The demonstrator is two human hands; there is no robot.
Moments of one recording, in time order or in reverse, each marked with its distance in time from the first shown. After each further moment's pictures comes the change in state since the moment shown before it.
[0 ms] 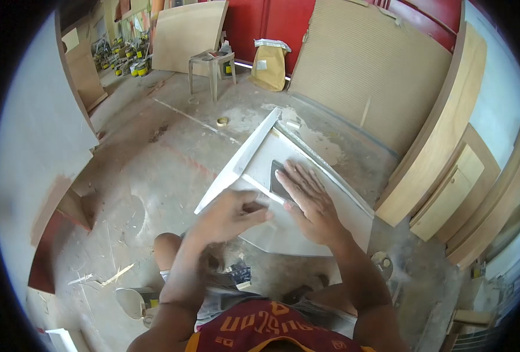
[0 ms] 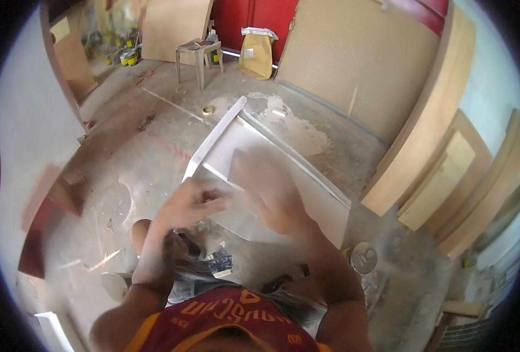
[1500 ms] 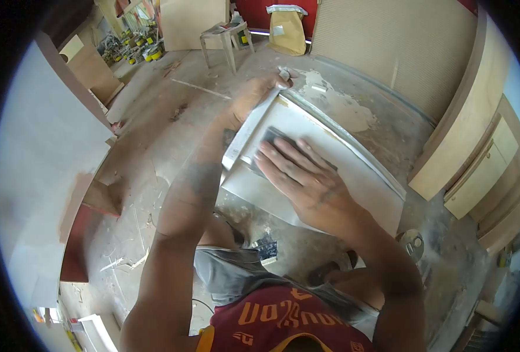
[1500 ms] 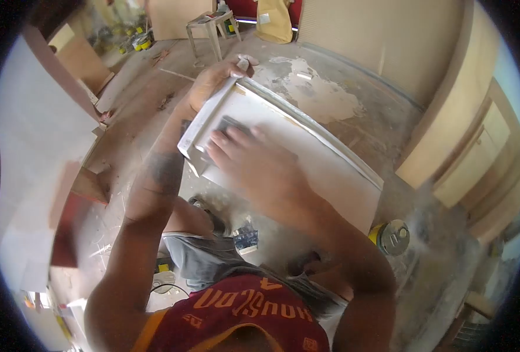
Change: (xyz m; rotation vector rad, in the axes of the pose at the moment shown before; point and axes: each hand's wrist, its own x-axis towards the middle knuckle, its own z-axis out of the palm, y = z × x) left_hand 0.194 -0.054 -0.047 -0.644 -0.027 0.034; right_hand 0.012 -0.007 0.006 -0.124 0.007 -0.205
